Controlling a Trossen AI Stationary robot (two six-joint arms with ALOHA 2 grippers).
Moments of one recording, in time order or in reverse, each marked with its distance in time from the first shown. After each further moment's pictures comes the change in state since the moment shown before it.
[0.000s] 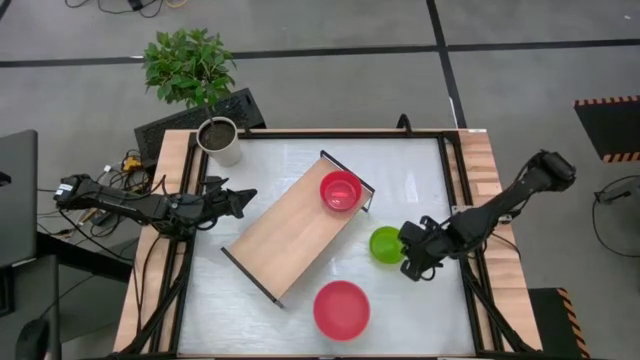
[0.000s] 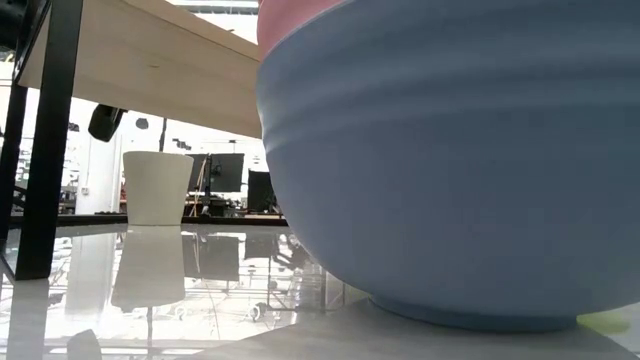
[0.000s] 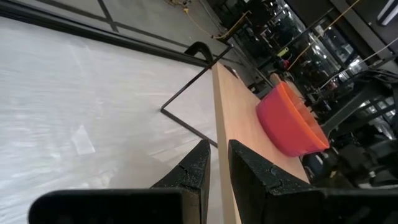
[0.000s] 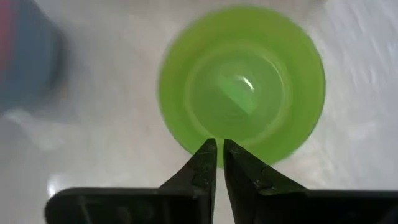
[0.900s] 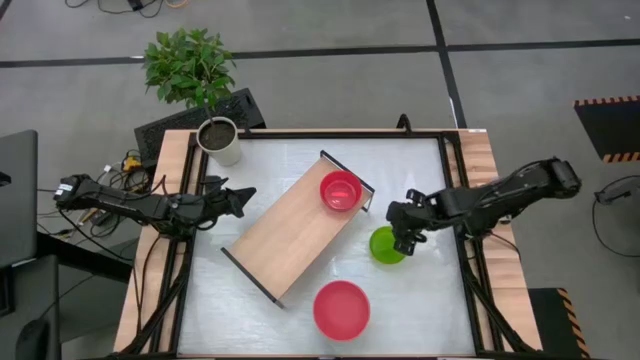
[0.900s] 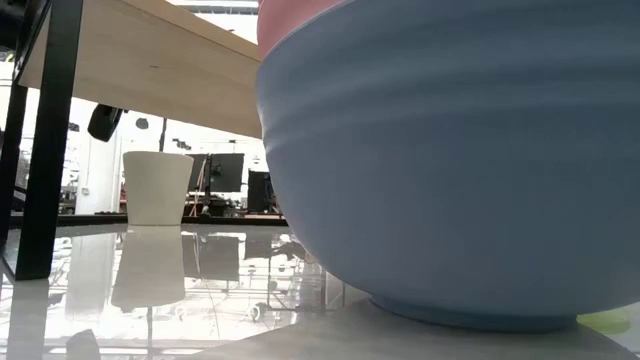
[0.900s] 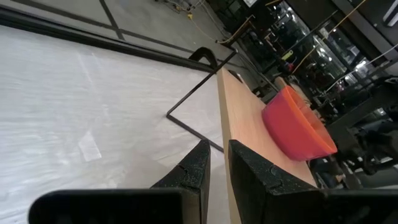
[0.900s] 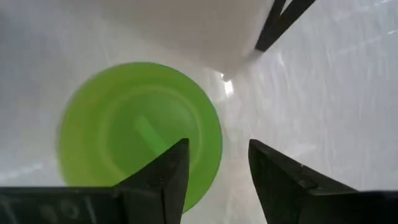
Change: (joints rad) left arm 0.000 0.000 0.000 -0.005 -0.028 0.020; right arm -0.347 0.047 0.037 -0.035 -0.045 -0.574
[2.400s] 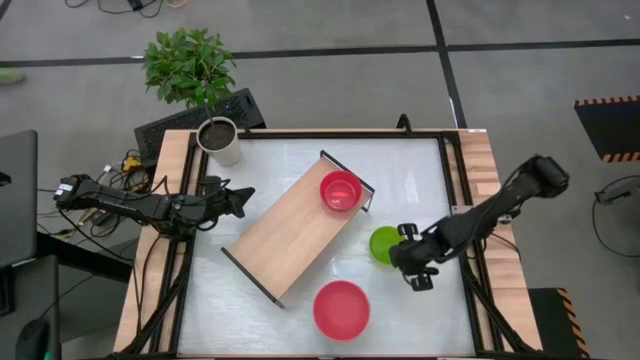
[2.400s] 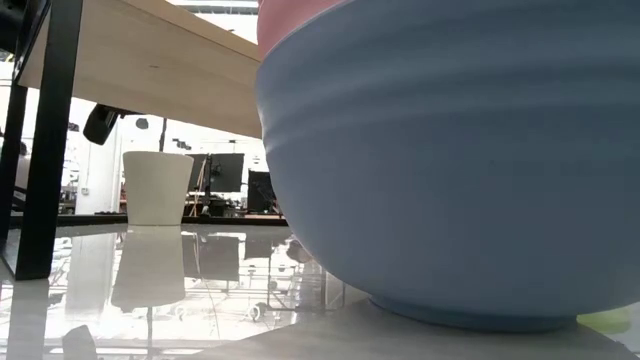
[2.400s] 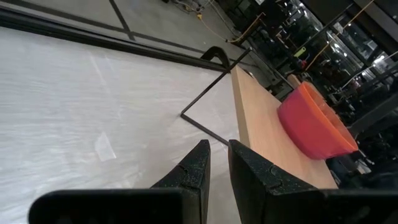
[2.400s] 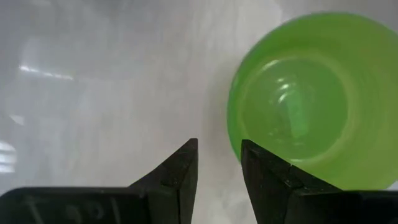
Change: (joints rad) left arm 0.000 0.000 0.000 -0.052 -0.024 0.000; right arm 0.308 0.114 0.006 0.073 -0.147 -0.080
